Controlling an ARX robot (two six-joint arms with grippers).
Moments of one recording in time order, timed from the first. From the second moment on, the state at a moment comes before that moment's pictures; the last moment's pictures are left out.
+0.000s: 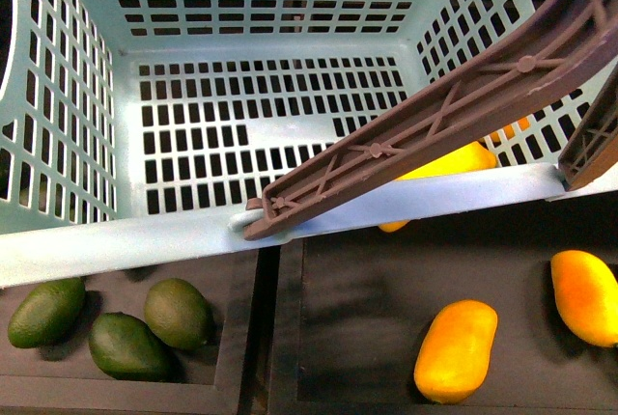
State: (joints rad) left arm -0.62 1.66 1.43 -0.41 0.19 -0.83; right arm 0.12 1.39 1.05 0.04 -0.11 0.84
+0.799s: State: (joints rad) left arm -0.62 1.66 1.43 -0.41 0.19 -0.83; right arm 0.21 1.37 0.91 0.02 -0.04 0.76
